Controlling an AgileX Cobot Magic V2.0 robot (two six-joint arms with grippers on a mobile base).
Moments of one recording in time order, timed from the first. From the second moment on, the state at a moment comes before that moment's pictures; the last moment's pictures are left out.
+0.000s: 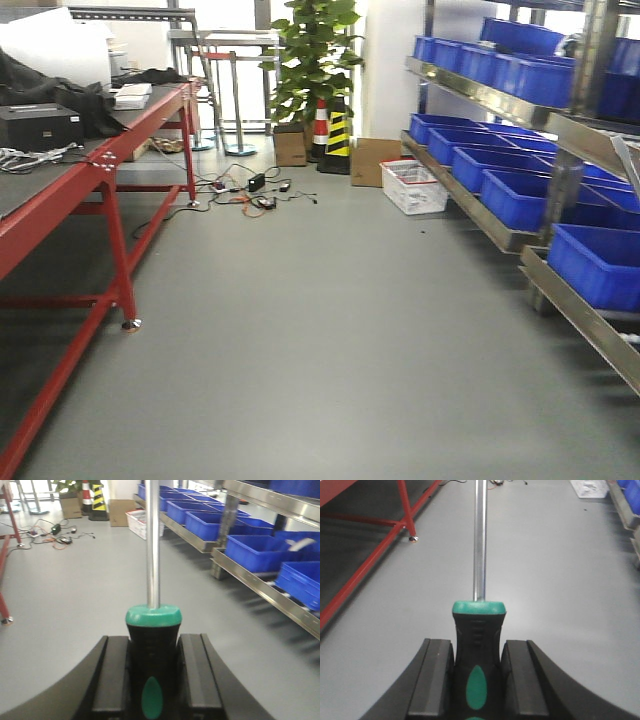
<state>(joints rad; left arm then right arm) -0.22 0.72 -0.96 -0.23 0.60 0.13 0.23 0.79 -1.11 0.02 0.87 0.00</state>
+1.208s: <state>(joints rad) -0.22 0.72 -0.96 -0.22 0.60 0.13 0.23 0.79 -1.11 0.02 0.87 0.00</state>
